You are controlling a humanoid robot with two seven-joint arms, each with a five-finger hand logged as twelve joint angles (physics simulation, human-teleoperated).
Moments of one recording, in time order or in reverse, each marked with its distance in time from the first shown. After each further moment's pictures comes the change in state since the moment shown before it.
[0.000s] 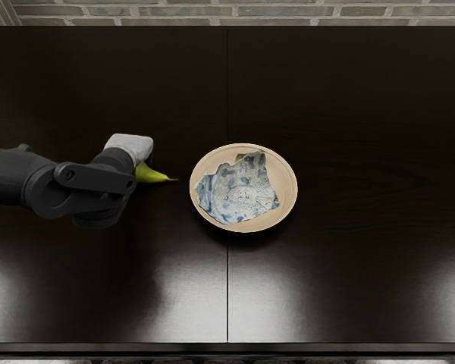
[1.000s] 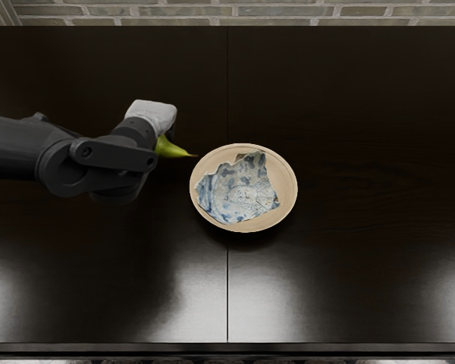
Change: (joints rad) left arm -0.148 -0.063 -0.003 -0.003 -0.024 0.001 0.000; right arm 0.000 0.000 0.000 0.000 0.000 0.000 0.000
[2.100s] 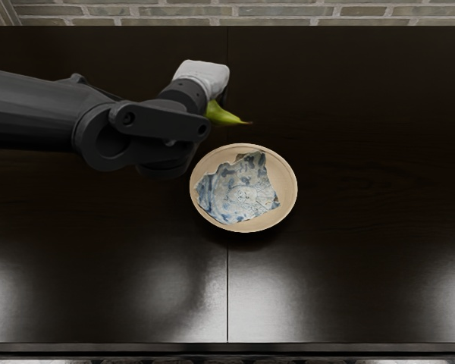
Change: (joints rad) left arm -0.175 -0.118 -0.079 0.015 -0.120 -0.002 0.000; right arm 0.000 0.000 0.000 0.000 0.000 0.000 0.000
